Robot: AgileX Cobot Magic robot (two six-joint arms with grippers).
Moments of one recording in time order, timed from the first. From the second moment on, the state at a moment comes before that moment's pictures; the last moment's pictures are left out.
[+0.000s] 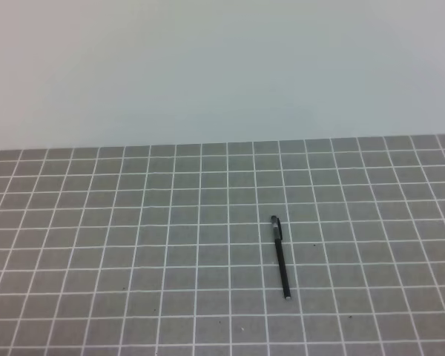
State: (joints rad) left arm -0.06 -0.01 0.00 -0.02 0.32 -0.08; right arm 0.46 0.30 -0.45 -0.07 0.78 -0.05
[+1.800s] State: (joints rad) left arm -0.06 -0.01 0.00 -0.02 0.32 -0.08; right arm -0.01 0.00 0.00 -0.02 0.20 -0.06
